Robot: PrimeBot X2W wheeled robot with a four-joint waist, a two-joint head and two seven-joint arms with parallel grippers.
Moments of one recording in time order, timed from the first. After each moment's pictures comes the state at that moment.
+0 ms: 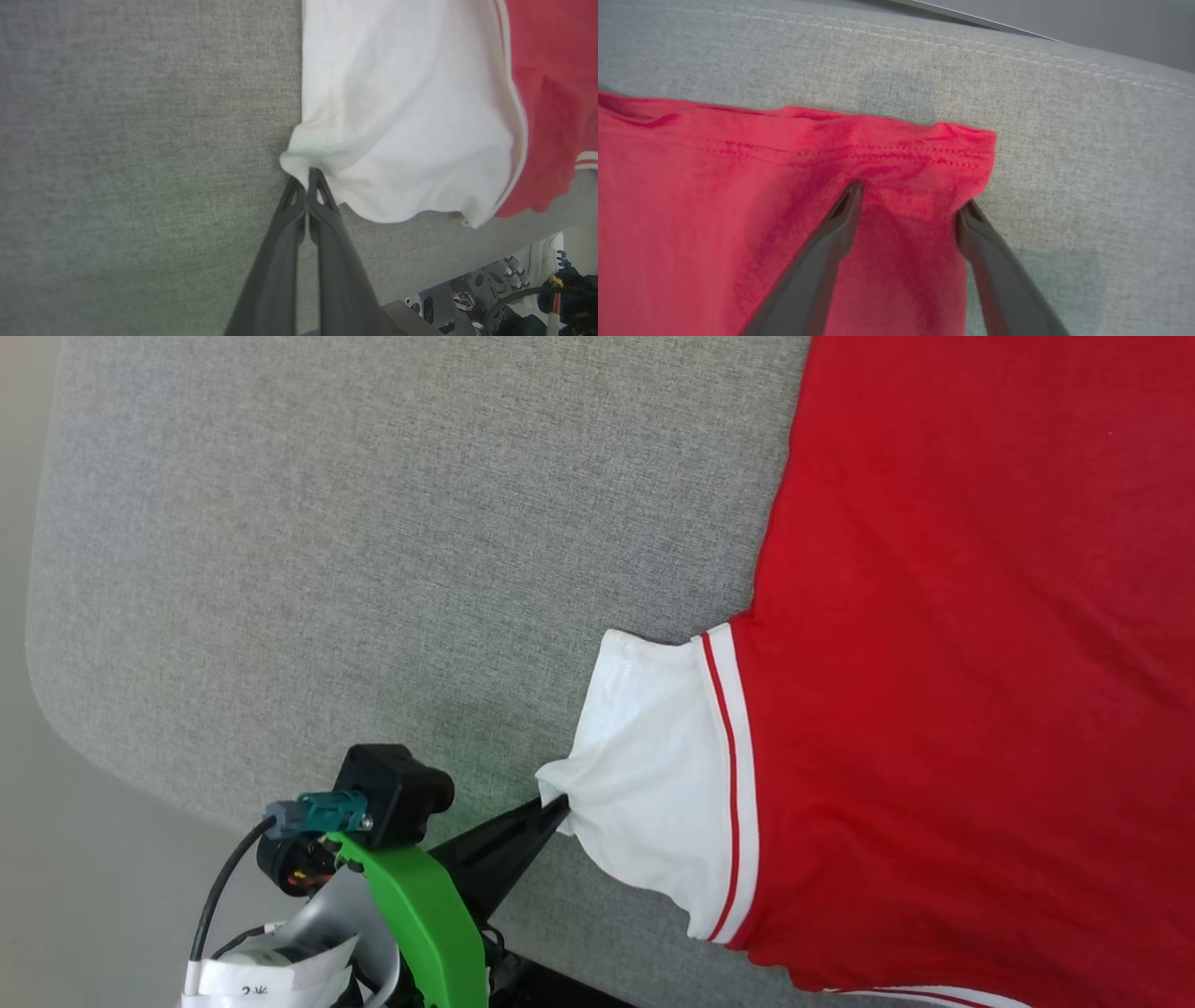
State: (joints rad) left arm -0.11 0.50 -0.46 -0.44 -0.73 -0.04 0.48; right arm -1.28 -0.56 -0.07 0.39 0.22 0.13 1.35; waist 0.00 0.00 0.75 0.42
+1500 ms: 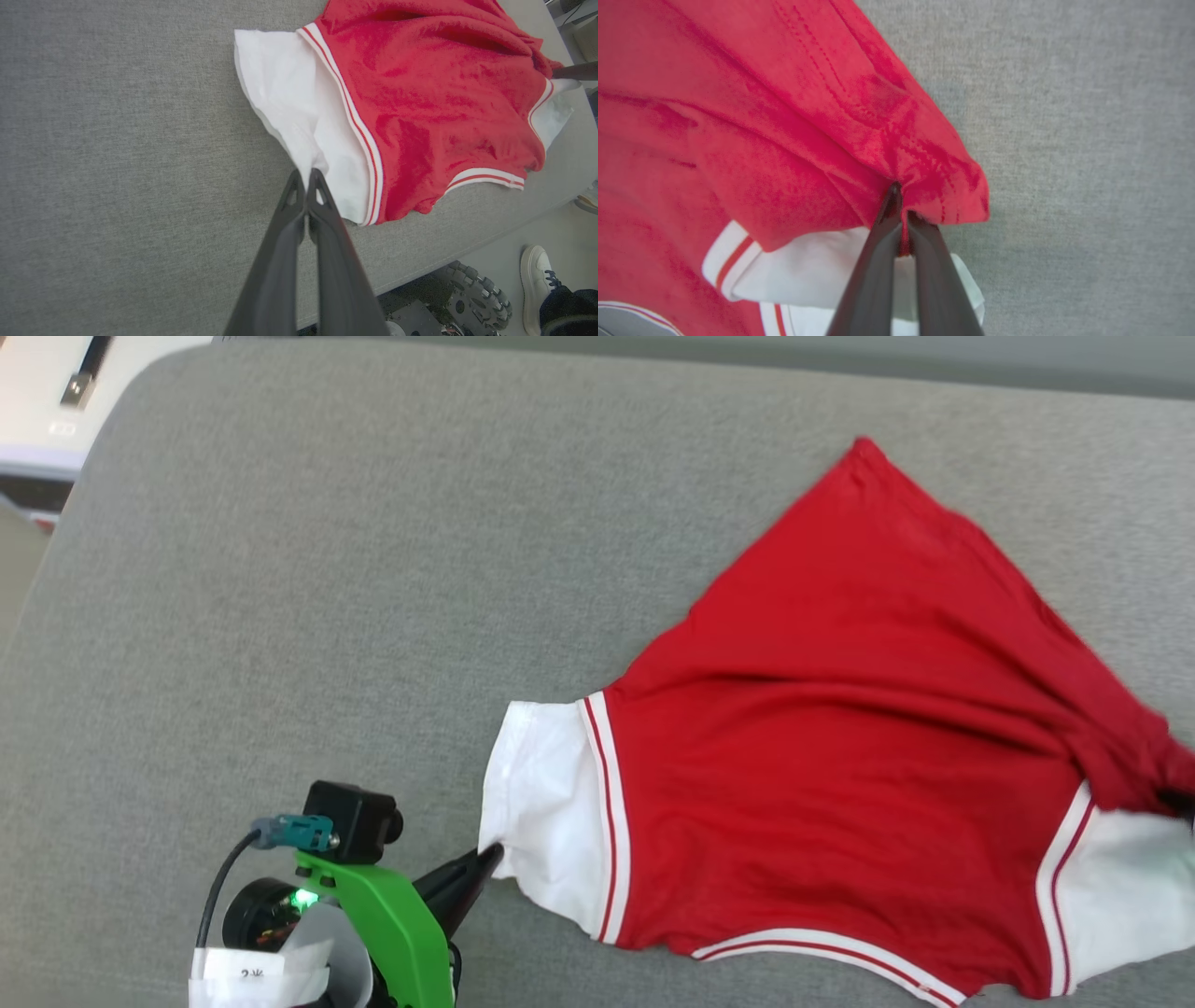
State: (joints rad) left arm -0.04 0.50 -0.44 -0.27 -0.78 0.02 0.46; right arm -0.32 -0.47 -0.19 0.19 0.48 0.13 1.10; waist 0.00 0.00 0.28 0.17
